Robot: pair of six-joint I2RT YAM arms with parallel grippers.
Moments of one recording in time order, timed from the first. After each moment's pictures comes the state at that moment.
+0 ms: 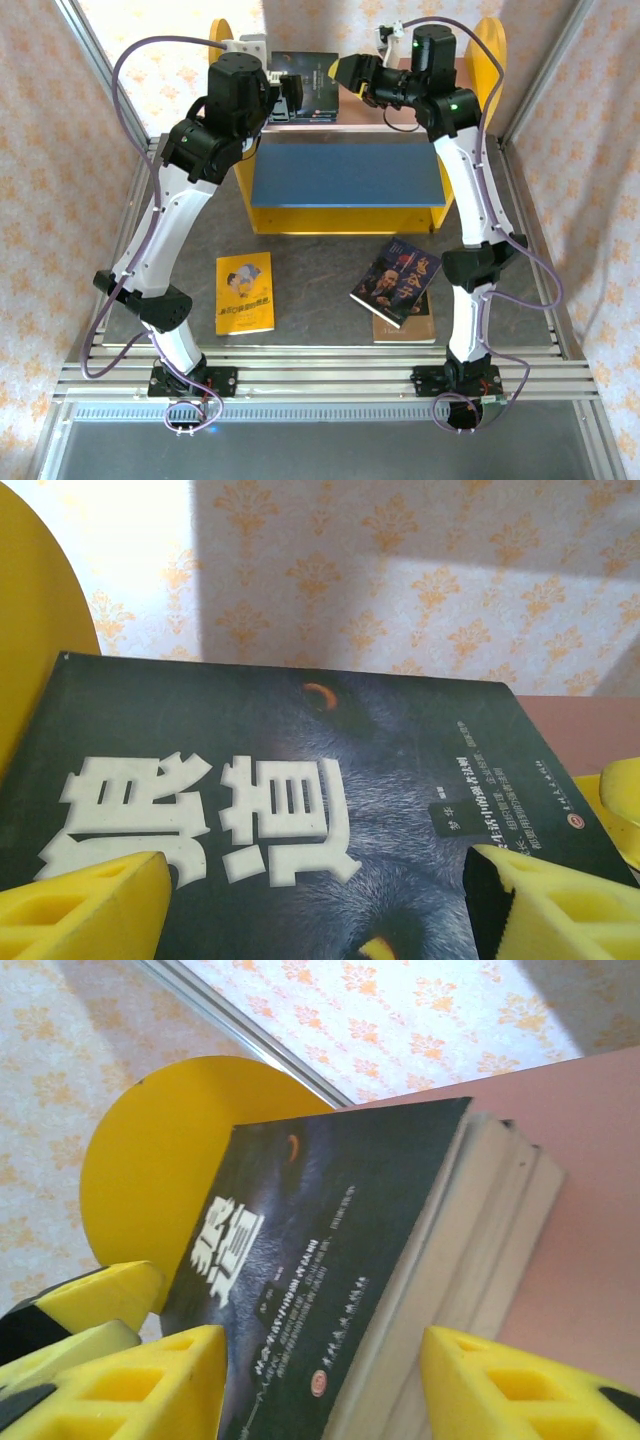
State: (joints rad) left arm -0.49 1.75 2.32 -0.85 -0.36 -0.28; right arm 0.34 2.04 2.60 -0.80 -0.68 0.68
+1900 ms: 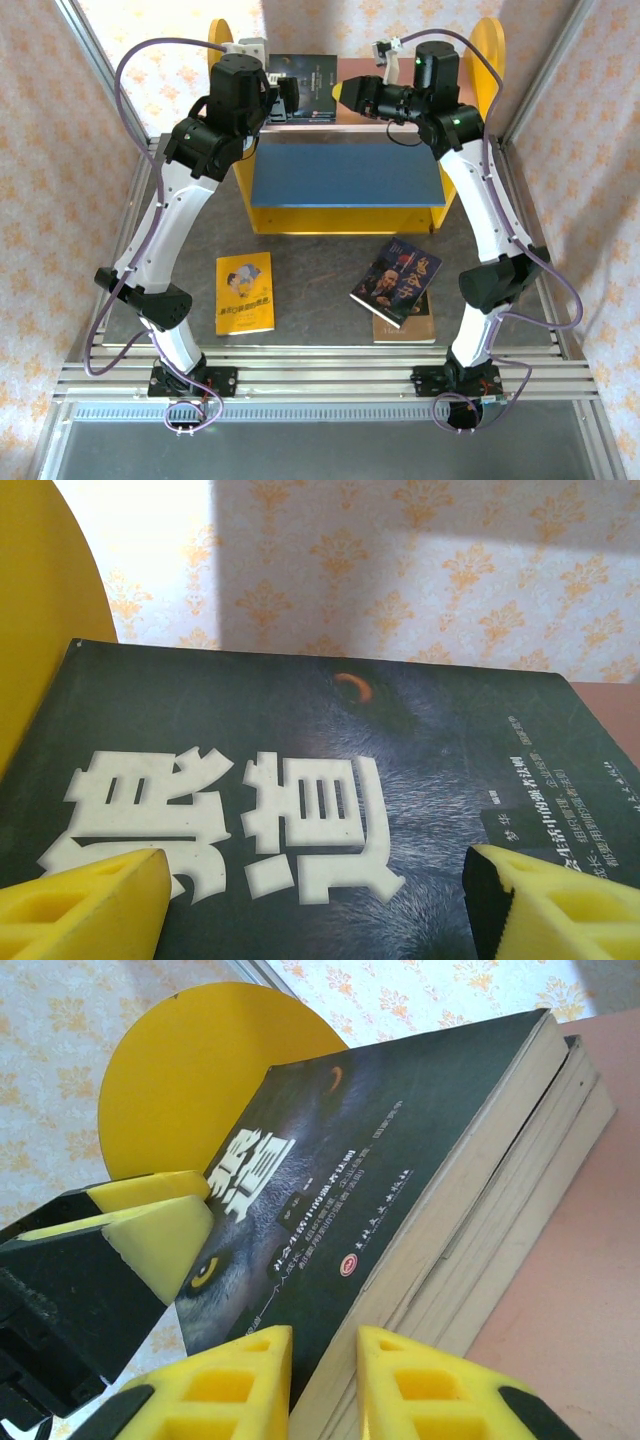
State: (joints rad) left arm -0.47 1.75 2.29 -0.84 -0.36 -0.28; right arm 0.36 1.84 2.23 -0.62 -0.72 0.55
